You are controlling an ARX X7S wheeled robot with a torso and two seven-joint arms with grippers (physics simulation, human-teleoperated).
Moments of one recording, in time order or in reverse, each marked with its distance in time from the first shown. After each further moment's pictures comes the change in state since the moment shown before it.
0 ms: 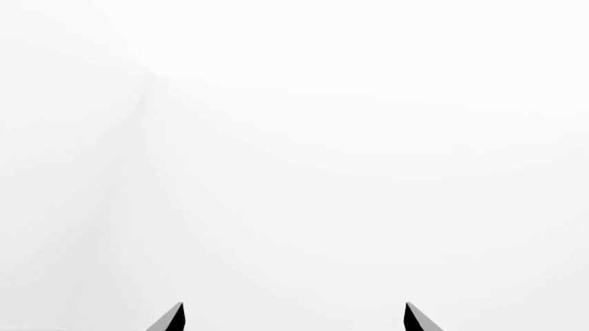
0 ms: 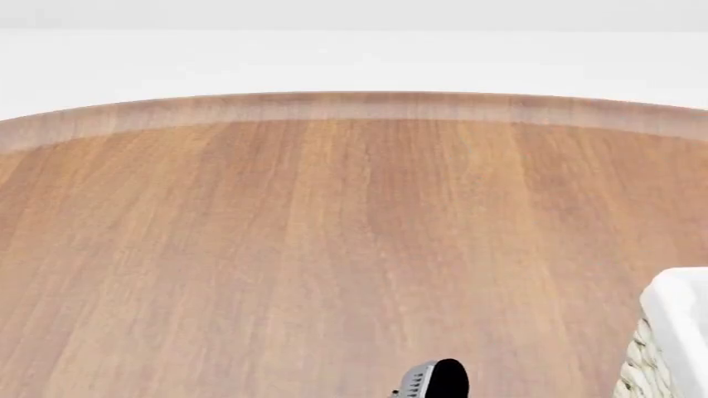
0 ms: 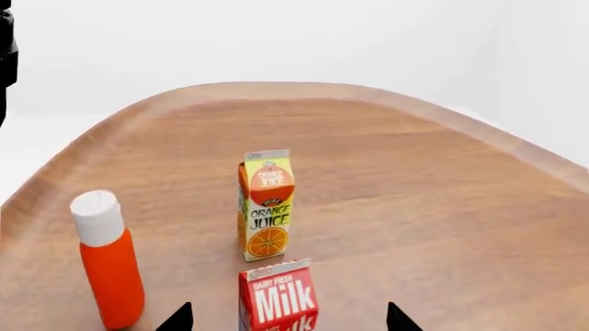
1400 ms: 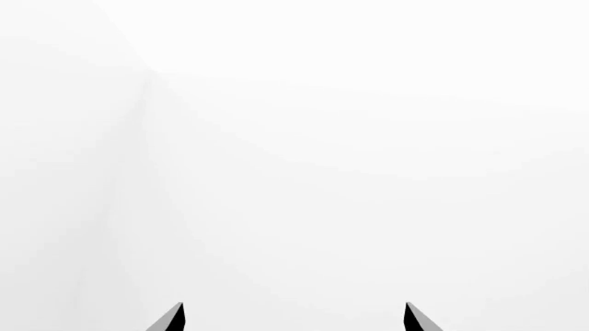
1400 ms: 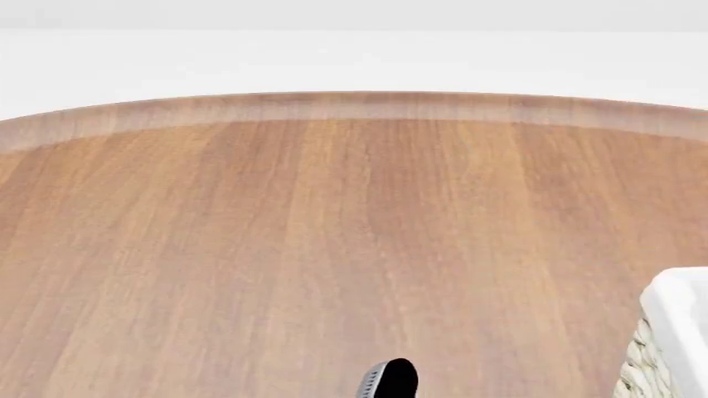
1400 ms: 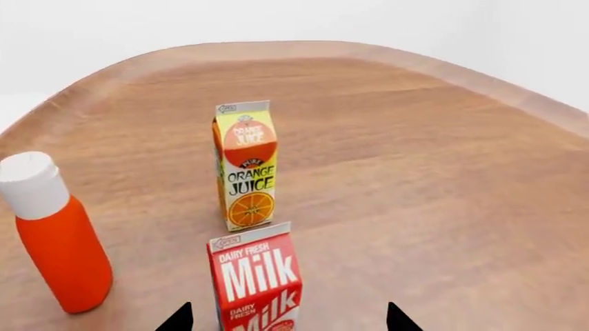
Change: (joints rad) left arm 0.020 -0.021 0.017 -0.007 -0.003 0.033 -0.015; right arm 0.060 -0.173 -0.100 0.216 -0.126 0.028 -0.014
